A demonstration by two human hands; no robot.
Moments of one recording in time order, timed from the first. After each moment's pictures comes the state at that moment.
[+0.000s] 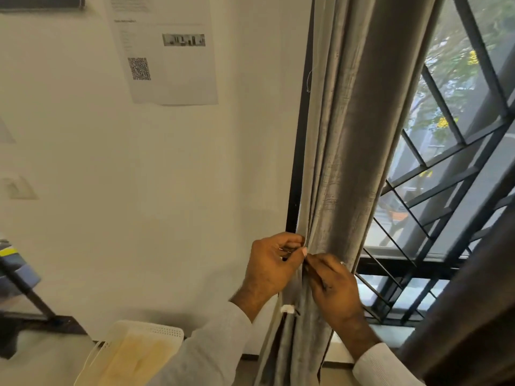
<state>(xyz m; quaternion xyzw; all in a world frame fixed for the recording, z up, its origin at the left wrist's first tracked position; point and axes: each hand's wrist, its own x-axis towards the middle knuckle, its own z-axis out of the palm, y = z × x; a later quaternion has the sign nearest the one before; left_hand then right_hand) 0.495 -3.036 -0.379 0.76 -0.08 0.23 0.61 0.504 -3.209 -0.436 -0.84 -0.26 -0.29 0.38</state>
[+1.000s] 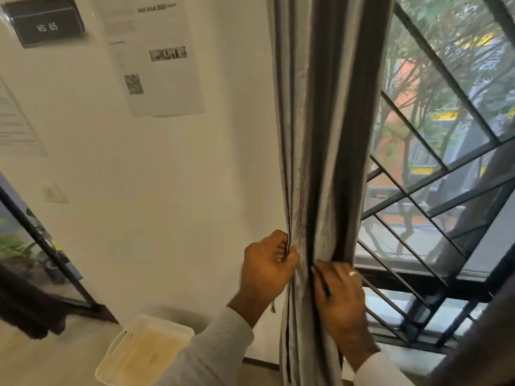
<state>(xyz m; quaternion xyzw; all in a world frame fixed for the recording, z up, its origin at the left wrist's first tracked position) 0.521 -3.075 -0.377 0.85 0.00 0.31 0.42 0.555 -3.254 -0.477 -0.86 -0.20 -0.33 0.33</state>
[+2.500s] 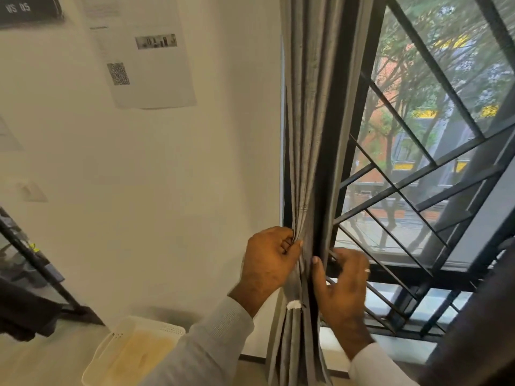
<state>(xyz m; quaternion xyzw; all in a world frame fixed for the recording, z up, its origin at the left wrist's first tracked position) 0.534 -3.078 -0.366 0.87 -0.05 0.30 0.39 0.538 -3.245 -0.431 -0.80 -0.15 -0.33 0.48</state>
